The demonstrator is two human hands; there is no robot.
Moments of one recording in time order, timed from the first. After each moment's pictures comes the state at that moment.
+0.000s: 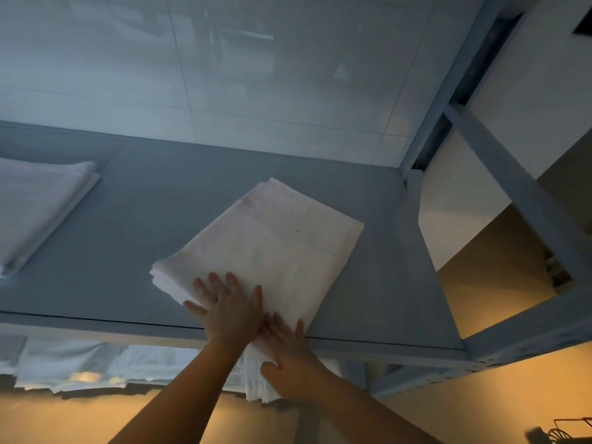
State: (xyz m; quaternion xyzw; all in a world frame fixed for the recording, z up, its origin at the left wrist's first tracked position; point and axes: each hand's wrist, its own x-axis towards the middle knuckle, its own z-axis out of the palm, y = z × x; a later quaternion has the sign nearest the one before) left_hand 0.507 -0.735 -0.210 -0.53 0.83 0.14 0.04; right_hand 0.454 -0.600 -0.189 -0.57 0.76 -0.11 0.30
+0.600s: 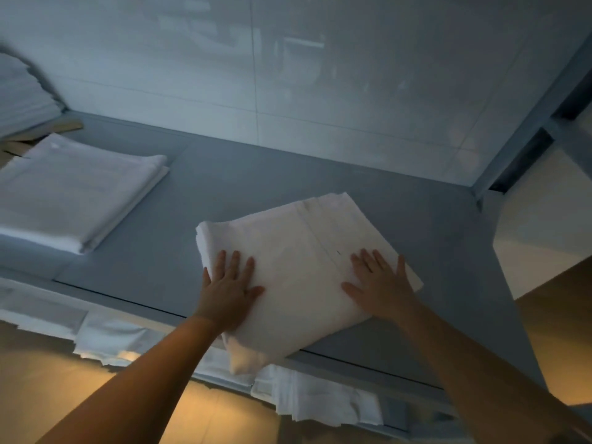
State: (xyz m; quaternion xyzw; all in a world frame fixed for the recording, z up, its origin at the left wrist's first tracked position) left_hand 0.571 -0.849 -0.226 -0.42 0.90 0.10 0.06; right_hand 0.306 -0.683 -0.196 -0.52 0.85 0.09 0.09
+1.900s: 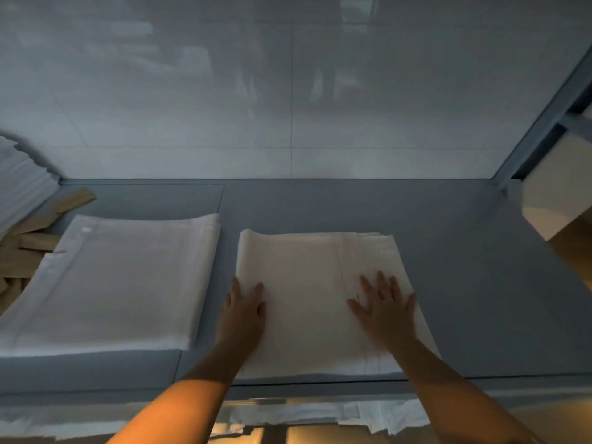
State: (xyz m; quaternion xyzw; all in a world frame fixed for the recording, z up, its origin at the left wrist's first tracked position) left_hand 0.692 -1.060 -0.214 -0.40 0.90 0.19 -0.02; right_hand 0.500 -0.847 -0.209 -0.29 0.95 0.00 0.10
